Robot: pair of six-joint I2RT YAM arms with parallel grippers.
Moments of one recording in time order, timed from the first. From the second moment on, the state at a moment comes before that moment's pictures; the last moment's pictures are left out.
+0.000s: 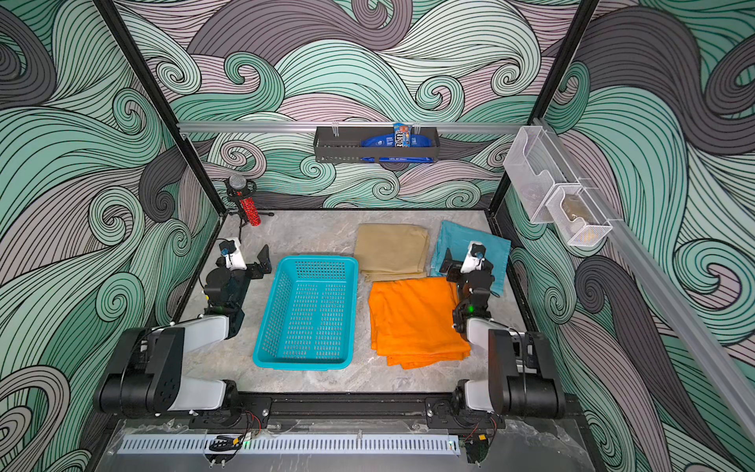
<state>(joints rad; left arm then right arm) 0.01 1.38 0.45 0.88 -0.04 -0.10 -0.08 1.37 0.48 0.77 0.10 0.13</state>
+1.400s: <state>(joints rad) -0.35 2.20 1.71 -0.14 0.31 -0.44 -0.01 2.14 1.48 -0.33 -0.27 0.43</state>
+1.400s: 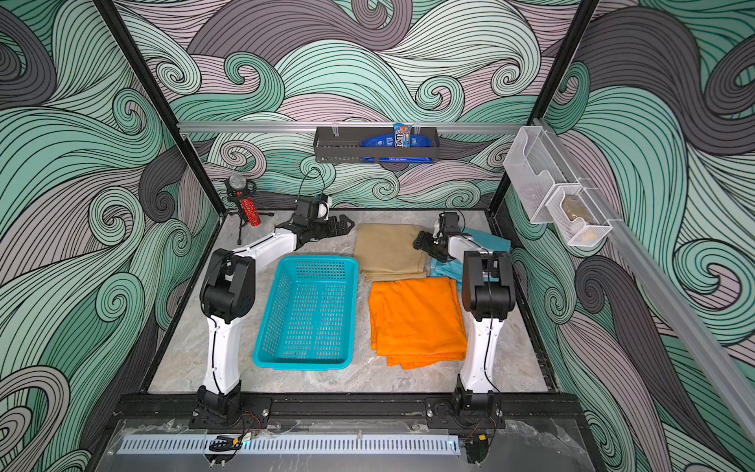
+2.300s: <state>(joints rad) -0.35 2.41 1.83 -0.17 0.37 -0.49 0.09 2.20 1.54 -0.29 -0.27 0.45</state>
